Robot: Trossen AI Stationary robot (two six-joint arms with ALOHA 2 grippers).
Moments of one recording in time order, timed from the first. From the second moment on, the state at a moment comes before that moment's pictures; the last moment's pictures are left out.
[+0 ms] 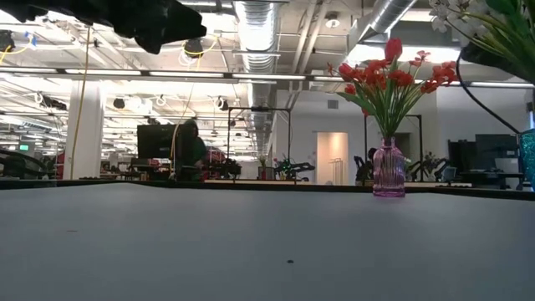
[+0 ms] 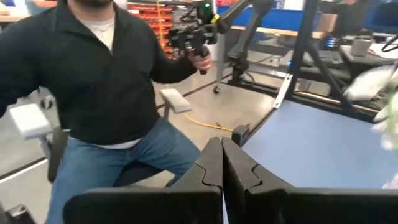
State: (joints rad) left arm -0.38 1.08 0.47 0.48 -0.55 0.12; right arm 1.78 0.75 0.49 0.03 1.15 0.20
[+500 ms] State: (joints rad) left arm -0.34 1.08 0.47 0.49 -0.51 -0.04; right arm 1.87 0.70 0.16 0.63 0.97 -0.22
